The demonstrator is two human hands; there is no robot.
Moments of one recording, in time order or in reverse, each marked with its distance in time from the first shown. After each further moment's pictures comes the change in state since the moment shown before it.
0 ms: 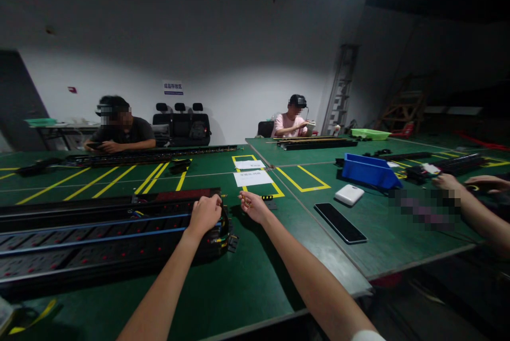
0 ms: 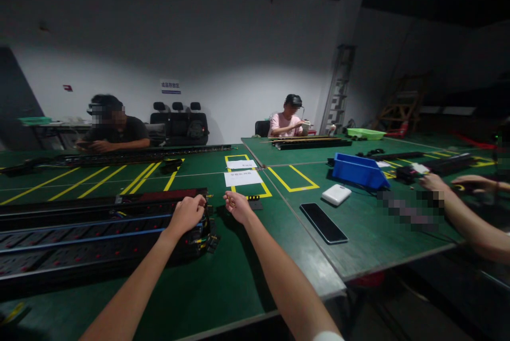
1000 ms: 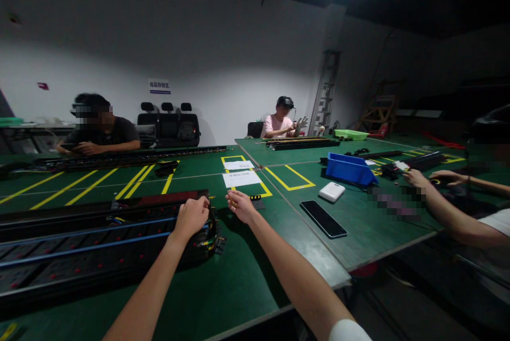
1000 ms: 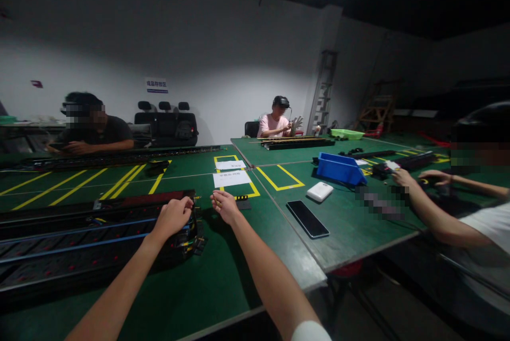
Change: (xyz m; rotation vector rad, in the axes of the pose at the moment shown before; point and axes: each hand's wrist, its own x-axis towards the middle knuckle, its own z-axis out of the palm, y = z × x) left_hand 0.004 -0.004 0.002 0.002 -0.007 -0.001; right_hand 0.000 0.003 0.003 -0.049 -0.018 -0.102
